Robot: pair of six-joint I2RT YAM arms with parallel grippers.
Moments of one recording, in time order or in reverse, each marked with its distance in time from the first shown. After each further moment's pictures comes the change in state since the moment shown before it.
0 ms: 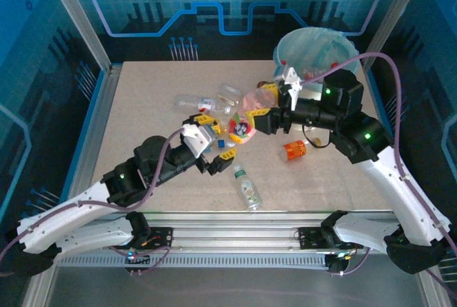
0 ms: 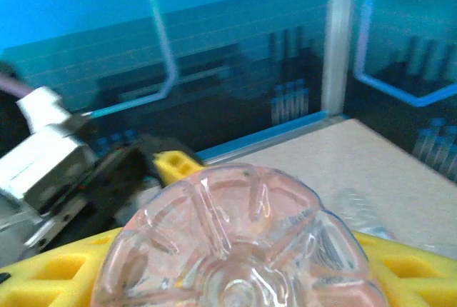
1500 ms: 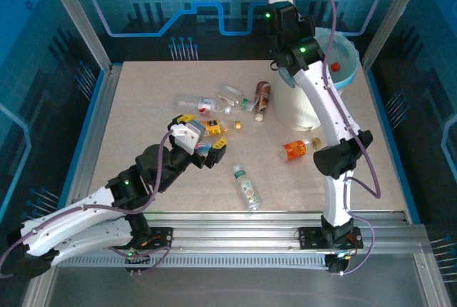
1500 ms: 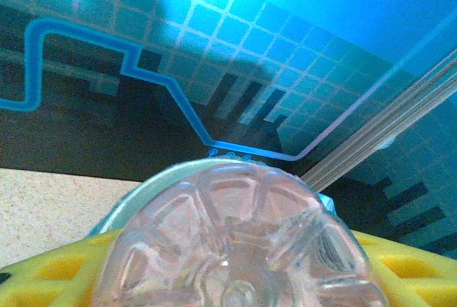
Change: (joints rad) left arm 0.000 -0.021 -0.117 0.101 -0.249 -0.102; right arm -0.109 0.943 1.007 -0.316 1.384 -0.163
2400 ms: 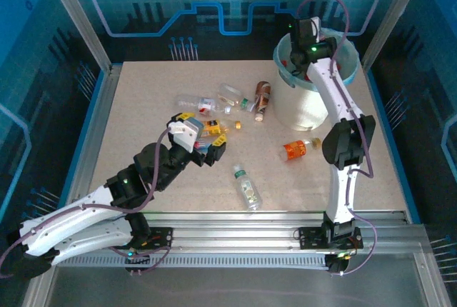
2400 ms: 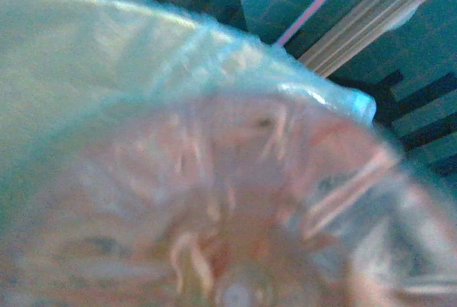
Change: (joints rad) left arm 0.002 0.002 0.023 -0.003 -0.001 -0.024; right arm -0.248 0.044 -0.288 0.055 -0.043 0.101
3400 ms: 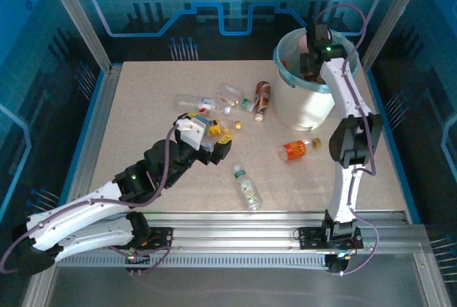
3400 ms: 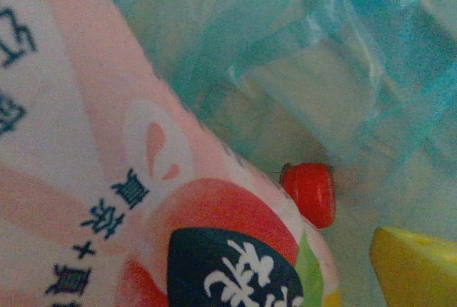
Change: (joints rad) left arm 0.003 0.082 0.020 0.001 -0.008 -0.049; right arm -0.101 0.003 -0.050 -0.129 -0.288 0.158
